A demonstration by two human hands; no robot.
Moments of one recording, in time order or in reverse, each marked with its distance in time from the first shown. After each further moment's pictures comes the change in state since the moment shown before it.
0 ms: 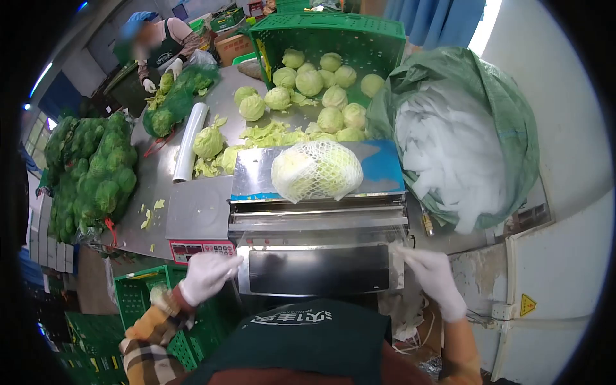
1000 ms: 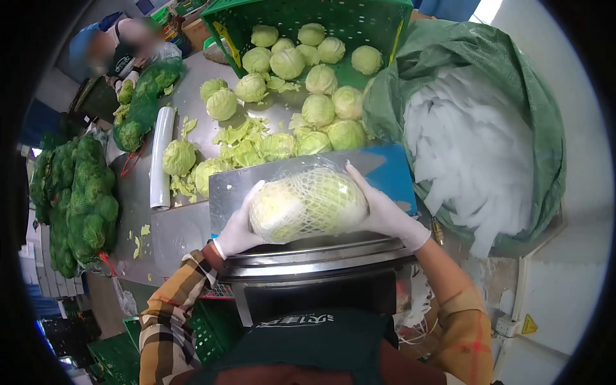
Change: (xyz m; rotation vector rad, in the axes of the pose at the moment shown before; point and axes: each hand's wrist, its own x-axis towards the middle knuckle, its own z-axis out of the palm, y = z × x) left_hand 0.164 -0.144 0.120 -0.787 -0.216 -0.415; right_hand 0.244 0.037 0.073 0.244 -0.460 -0.062
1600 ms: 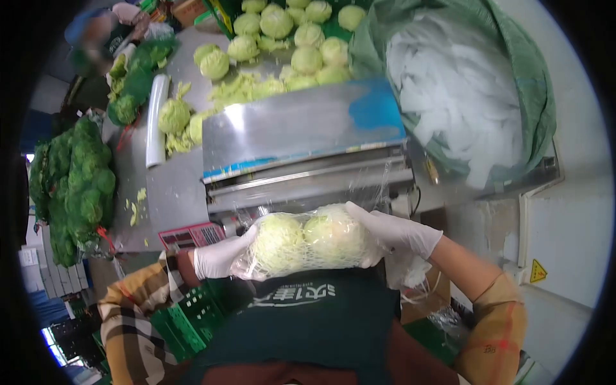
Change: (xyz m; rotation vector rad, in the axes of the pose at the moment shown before) left_hand -0.144 0.077 0.058 -0.831 -0.413 -1.068; right_hand -0.144 -0.011 0.085 0.445 -0.291 0.844
